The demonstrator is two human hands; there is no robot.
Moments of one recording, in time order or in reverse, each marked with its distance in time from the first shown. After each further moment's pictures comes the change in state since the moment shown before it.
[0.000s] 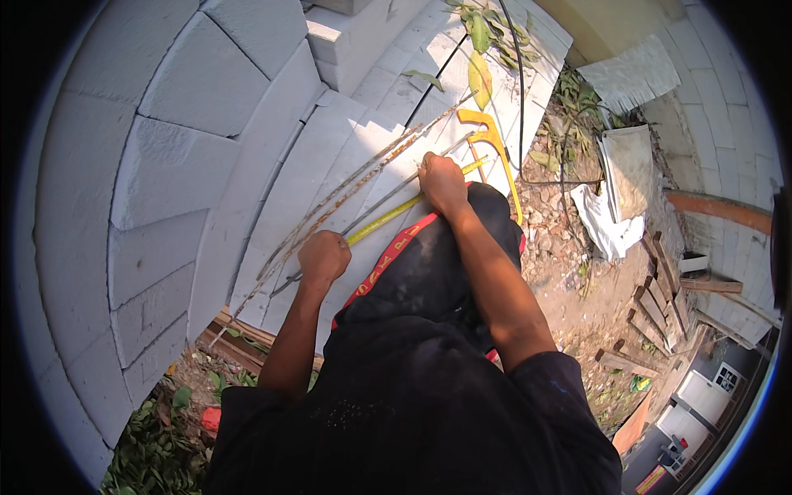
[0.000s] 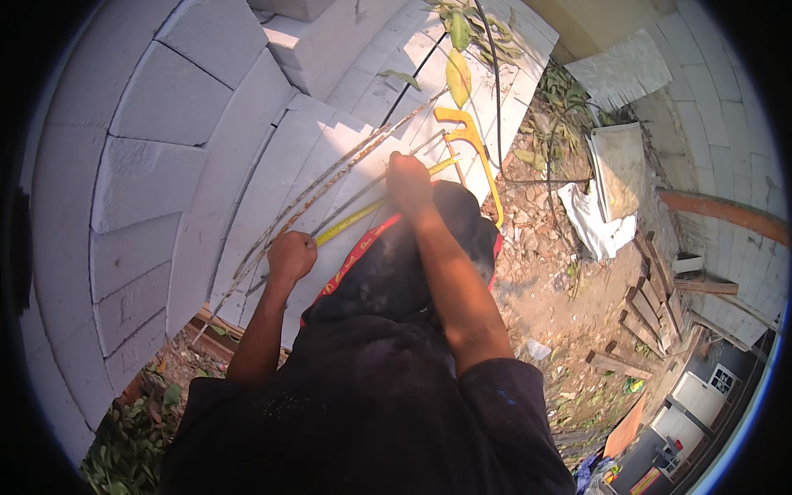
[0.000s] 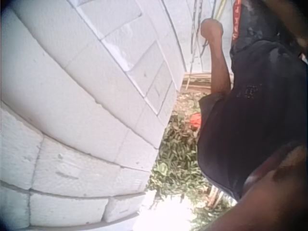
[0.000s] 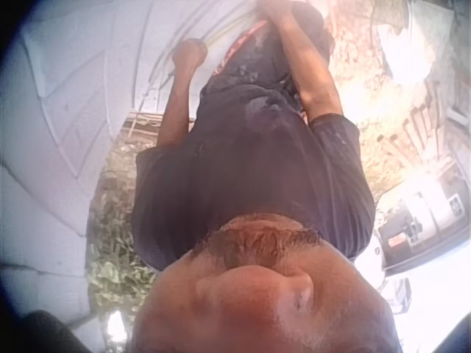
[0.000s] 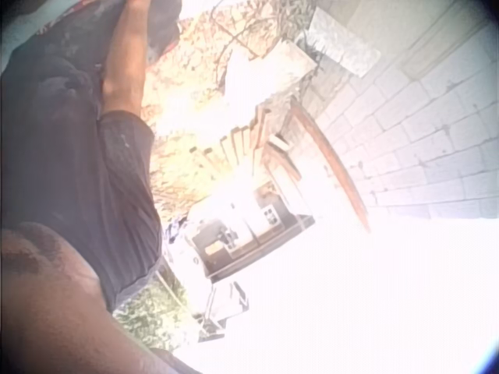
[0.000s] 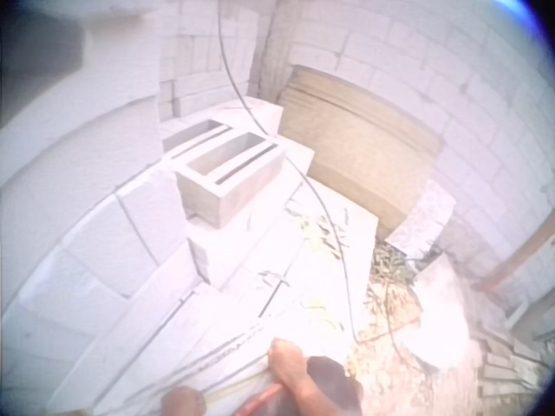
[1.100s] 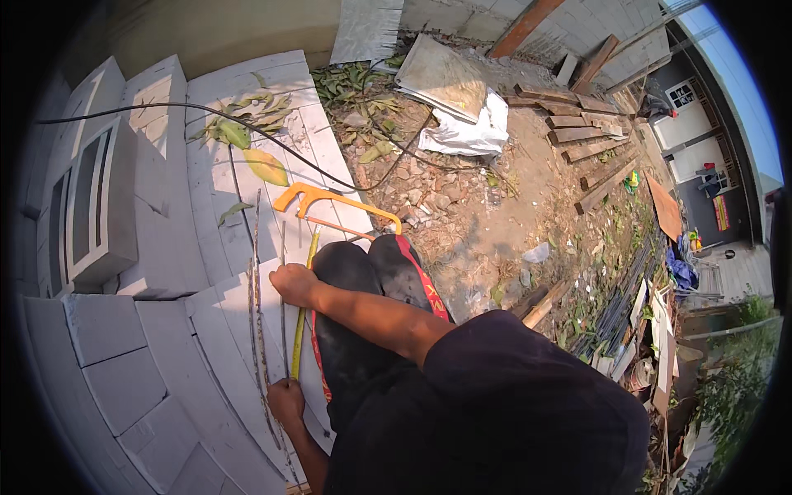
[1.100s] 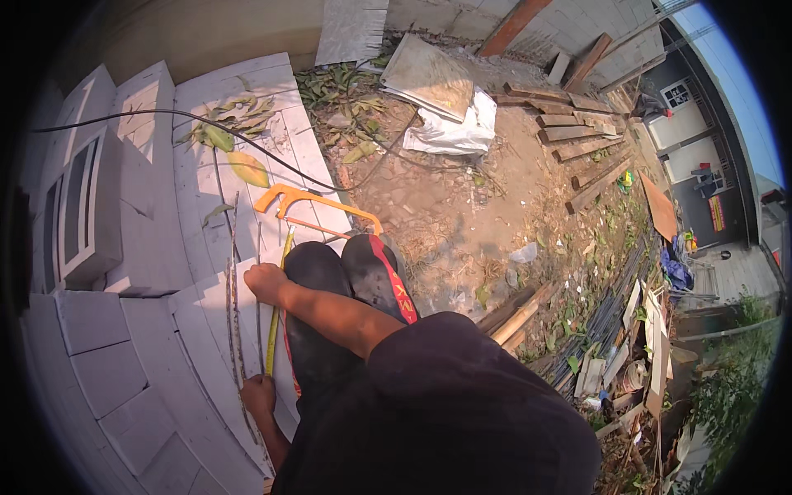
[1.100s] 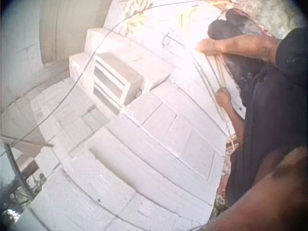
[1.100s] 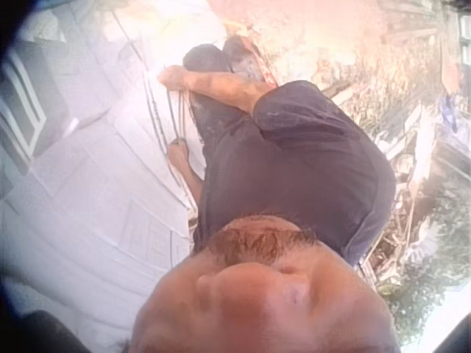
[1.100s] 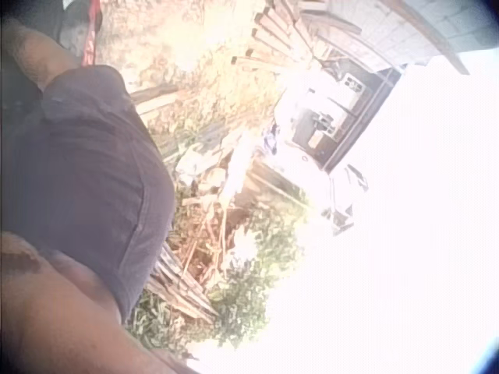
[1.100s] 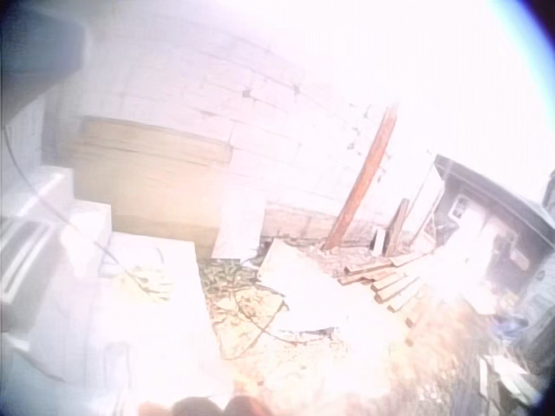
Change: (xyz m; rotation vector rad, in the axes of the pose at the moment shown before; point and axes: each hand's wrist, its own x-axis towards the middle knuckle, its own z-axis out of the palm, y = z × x) left_hand 0.005 0.015 -0.009 0.126 -0.078 0.154; right_hand -0.008 0.016 0.025 0.086 0.173 -0.047
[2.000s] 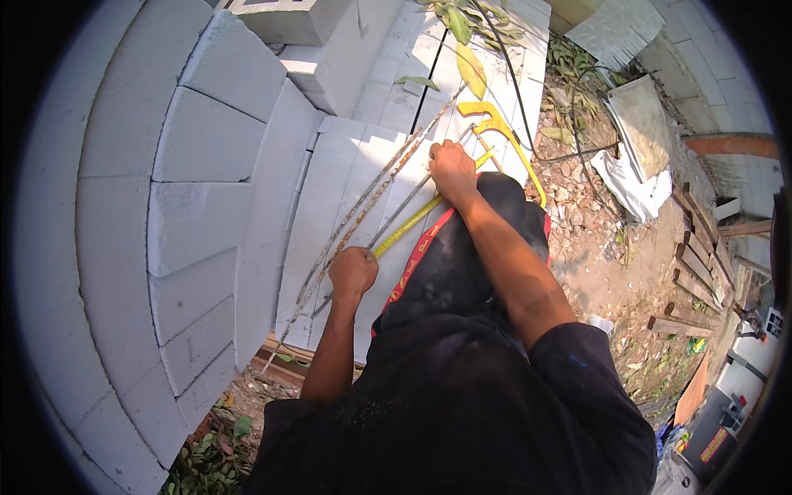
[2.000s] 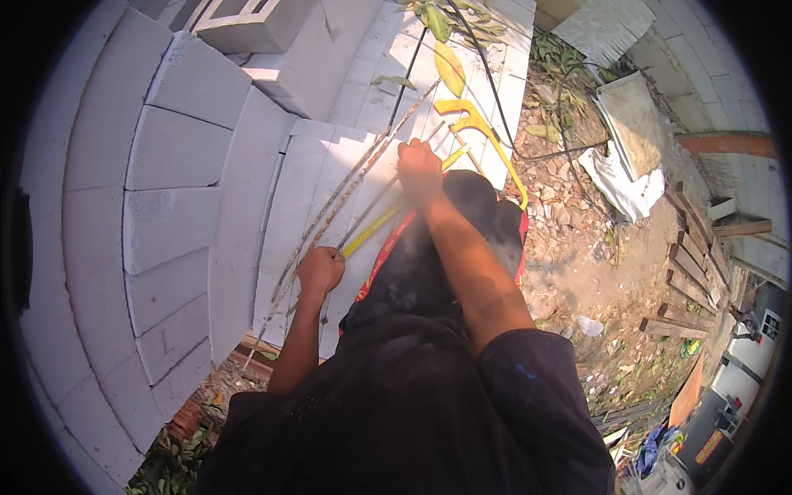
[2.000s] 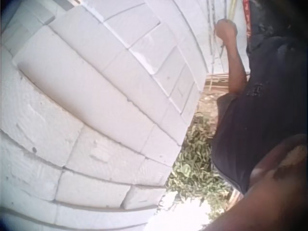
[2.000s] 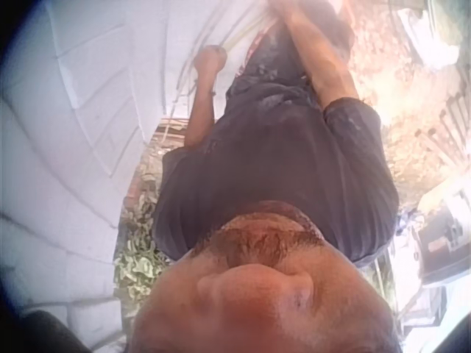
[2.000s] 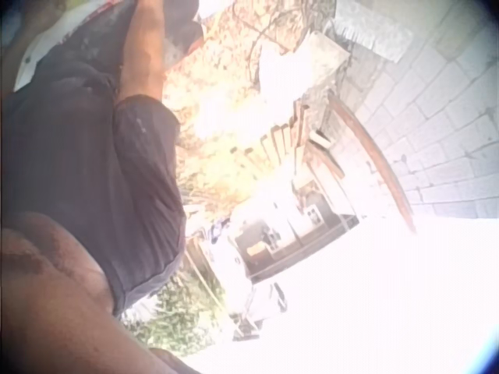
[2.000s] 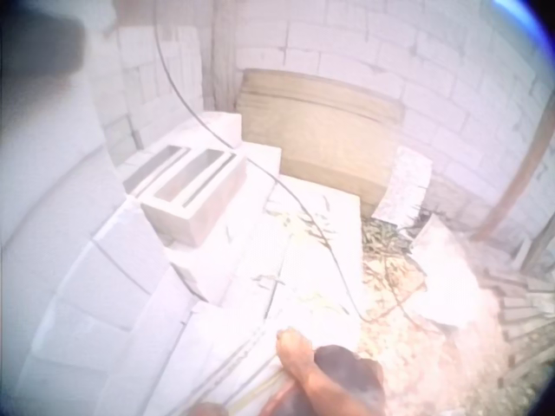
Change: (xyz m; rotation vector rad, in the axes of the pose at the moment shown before) left_hand -0.005 -0.006 0.002 -0.091 0.051 -0.124; right_hand 0.025 -0.022 -0.025 -0.158 -0.073 0.121
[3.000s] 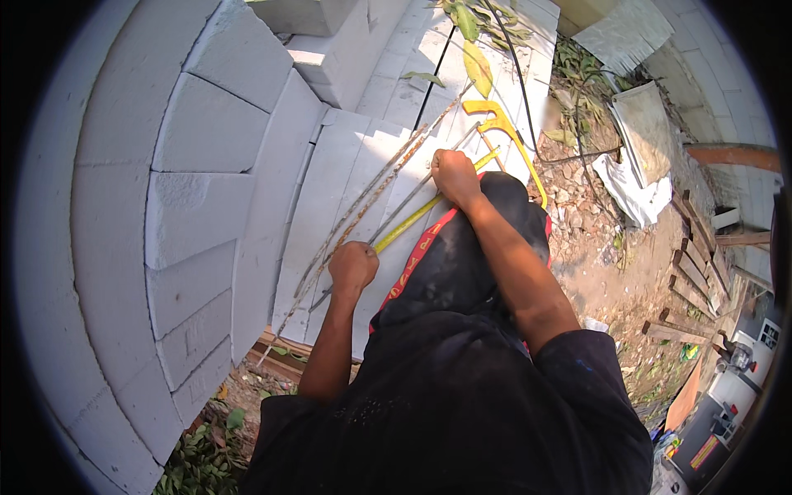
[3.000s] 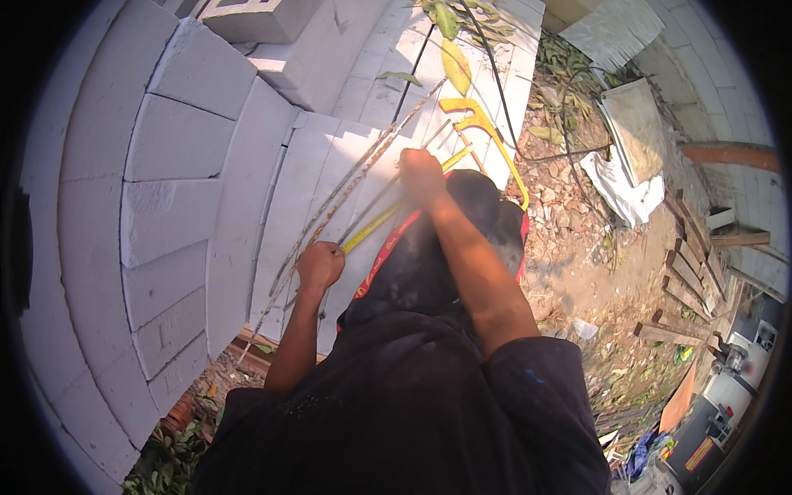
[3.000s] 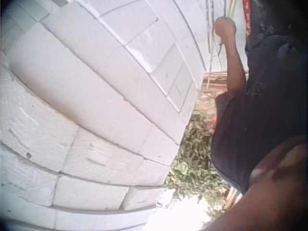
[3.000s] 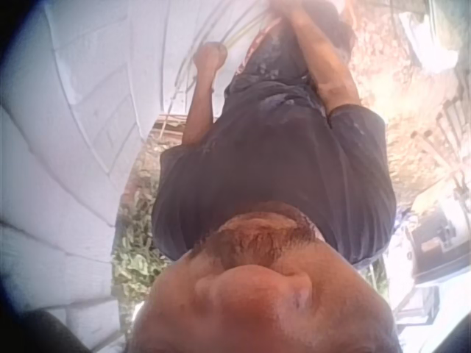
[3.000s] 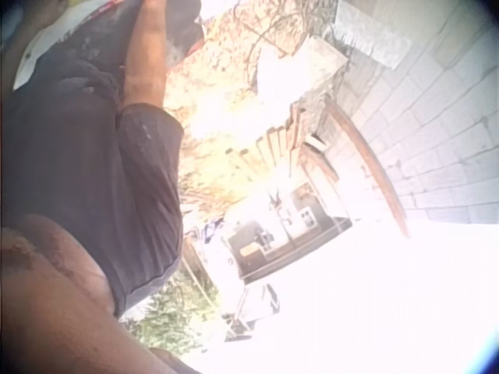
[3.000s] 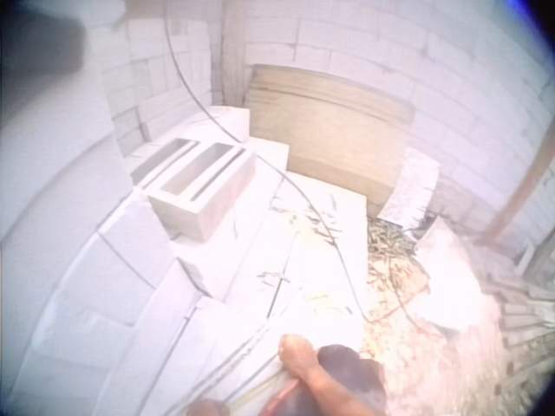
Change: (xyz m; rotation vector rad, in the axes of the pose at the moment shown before) left_hand -0.001 -0.004 -0.002 -0.027 0.030 0.024; right_hand -0.009 0.005 0.011 0.210 0.029 -0.050
